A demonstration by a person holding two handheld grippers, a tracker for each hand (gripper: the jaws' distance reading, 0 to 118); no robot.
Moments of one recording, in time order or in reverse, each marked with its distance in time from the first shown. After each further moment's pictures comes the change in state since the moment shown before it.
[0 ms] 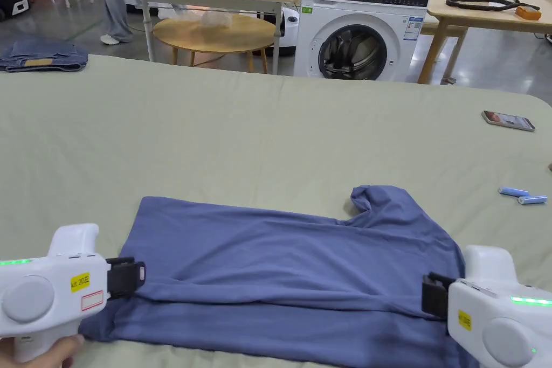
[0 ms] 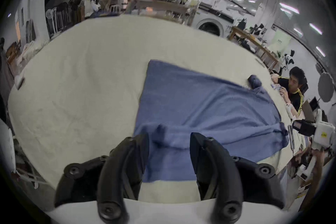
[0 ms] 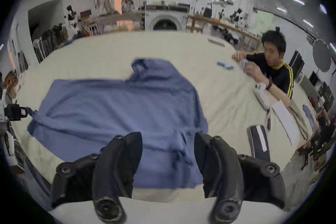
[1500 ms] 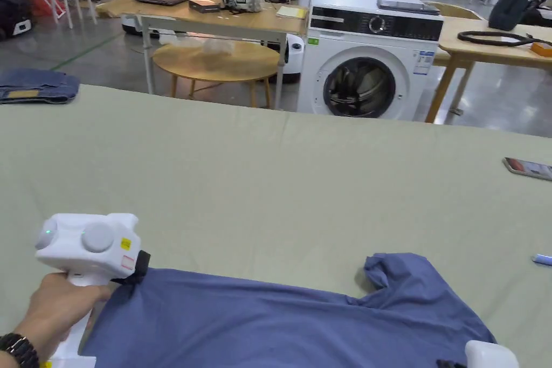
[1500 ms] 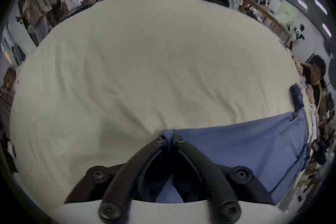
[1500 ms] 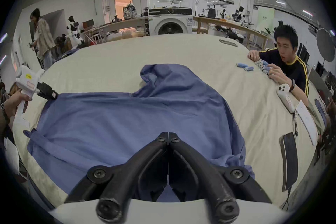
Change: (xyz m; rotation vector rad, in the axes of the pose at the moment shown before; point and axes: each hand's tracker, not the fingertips) left arm -0.035 0.161 -0.221 -0.270 0.065 -0.074; right arm -0.013 0.008 -0.085 -0.033 0.056 -0.053
